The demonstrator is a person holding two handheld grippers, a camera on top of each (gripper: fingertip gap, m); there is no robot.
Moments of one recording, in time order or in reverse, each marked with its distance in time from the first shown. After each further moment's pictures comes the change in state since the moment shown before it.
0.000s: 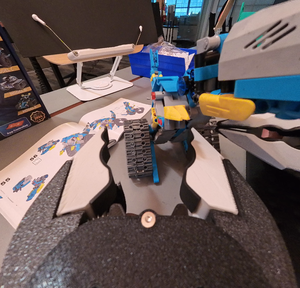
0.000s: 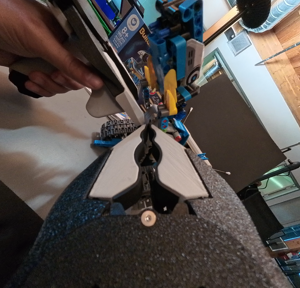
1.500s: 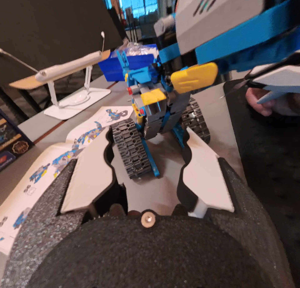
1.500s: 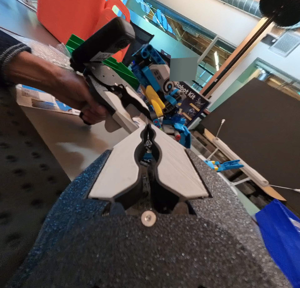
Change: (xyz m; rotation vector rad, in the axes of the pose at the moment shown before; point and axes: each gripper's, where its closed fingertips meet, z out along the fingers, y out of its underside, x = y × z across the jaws) left arm 0.017 0.007 -0.008 0.009 0.202 0.194; right arm 0.012 -0.018 -0.039 0.236 -0.235 0.319
